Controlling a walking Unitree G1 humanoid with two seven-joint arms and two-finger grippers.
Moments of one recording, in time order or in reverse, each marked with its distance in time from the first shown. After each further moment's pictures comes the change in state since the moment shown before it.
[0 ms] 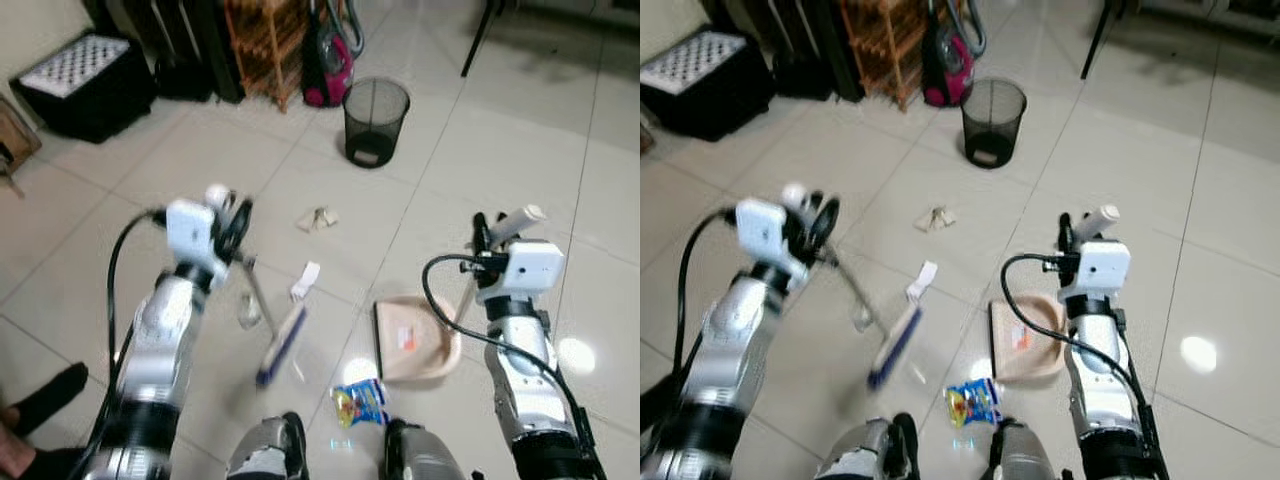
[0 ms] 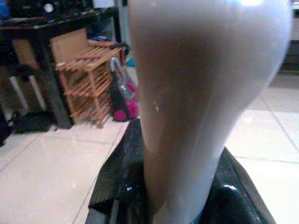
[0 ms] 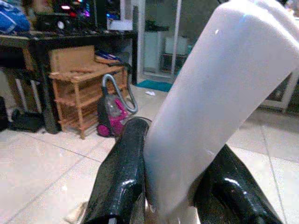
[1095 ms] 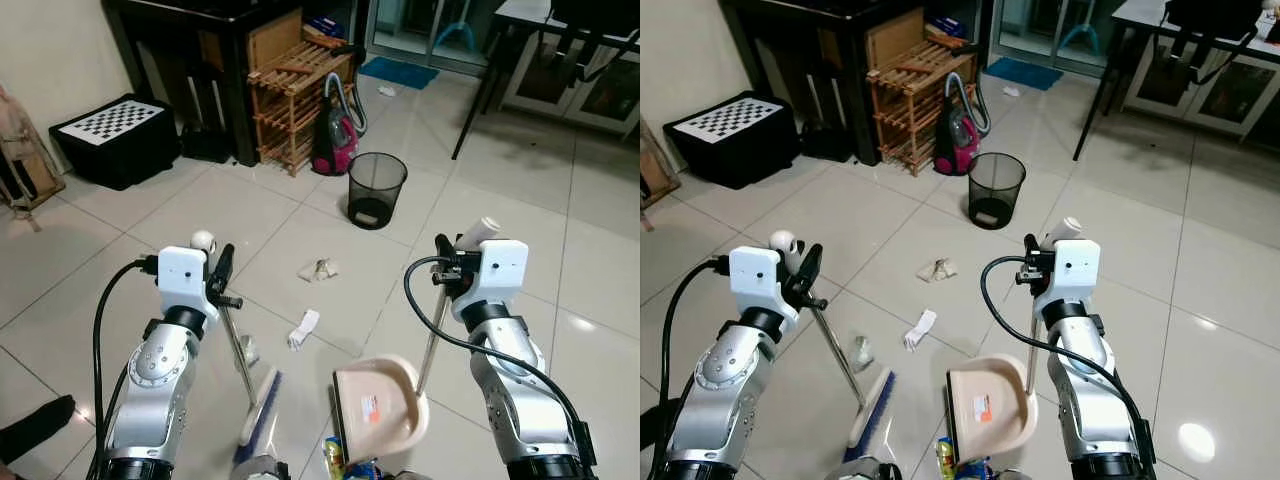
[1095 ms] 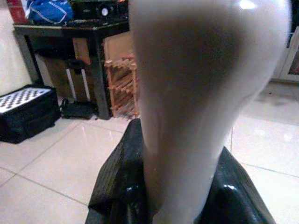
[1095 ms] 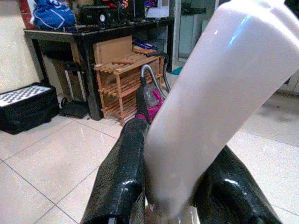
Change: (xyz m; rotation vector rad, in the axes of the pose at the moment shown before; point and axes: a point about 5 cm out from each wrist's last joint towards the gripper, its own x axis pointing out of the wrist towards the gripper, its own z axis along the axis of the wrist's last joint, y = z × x) left arm -0.032 -0.007 -0.014 -0.009 0.154 0.139; right arm -0.012 0.028 0.004 0.131 0.262 0.108
